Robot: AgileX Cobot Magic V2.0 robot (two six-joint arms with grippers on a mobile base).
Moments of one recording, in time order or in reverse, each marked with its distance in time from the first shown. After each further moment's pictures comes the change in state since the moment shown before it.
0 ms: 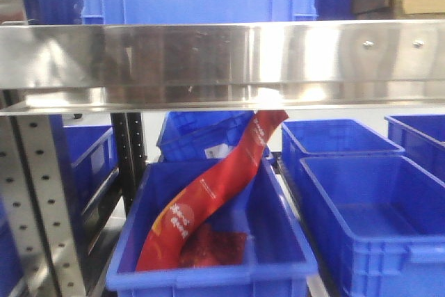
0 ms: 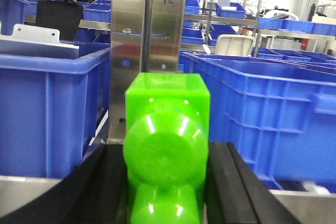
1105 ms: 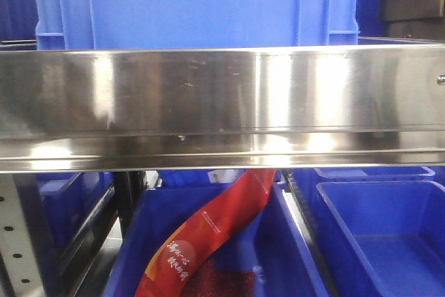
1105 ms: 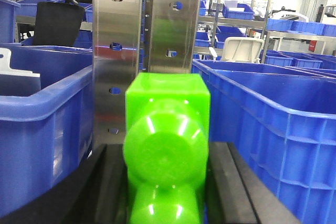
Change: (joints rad) left arm 0.000 0.000 0.000 0.000 0.000 0.000; right arm 0.000 0.000 0.000 0.000 0.000 0.000
